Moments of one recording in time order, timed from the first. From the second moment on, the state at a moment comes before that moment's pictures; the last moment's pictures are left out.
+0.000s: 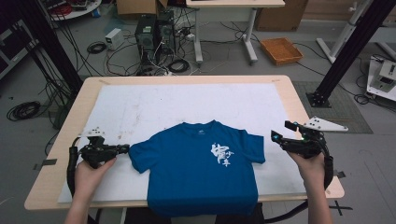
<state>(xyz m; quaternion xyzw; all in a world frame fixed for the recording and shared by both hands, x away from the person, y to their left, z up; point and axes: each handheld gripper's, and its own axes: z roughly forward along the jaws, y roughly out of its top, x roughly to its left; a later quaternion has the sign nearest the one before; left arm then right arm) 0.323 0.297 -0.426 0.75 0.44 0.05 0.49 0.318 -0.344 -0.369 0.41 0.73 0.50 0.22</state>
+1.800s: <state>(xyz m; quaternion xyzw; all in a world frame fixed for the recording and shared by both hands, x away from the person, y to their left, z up) 0.311 0.256 -0.422 0.74 0.36 0.12 0.55 0.385 -0.329 -0.444 0.55 0.72 0.41 0.11</state>
